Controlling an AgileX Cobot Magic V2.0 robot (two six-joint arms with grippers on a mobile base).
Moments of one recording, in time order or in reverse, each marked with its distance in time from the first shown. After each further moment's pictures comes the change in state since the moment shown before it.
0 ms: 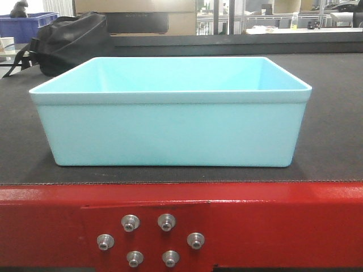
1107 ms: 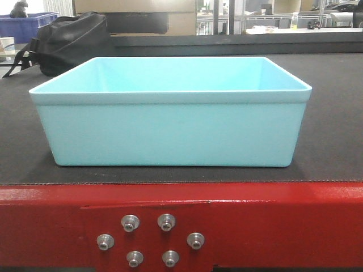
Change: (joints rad) left arm 0.000 -0.102 0.057 0.014 0.032 0.004; right arm 0.000 0.000 0.000 0.000 0.001 0.000
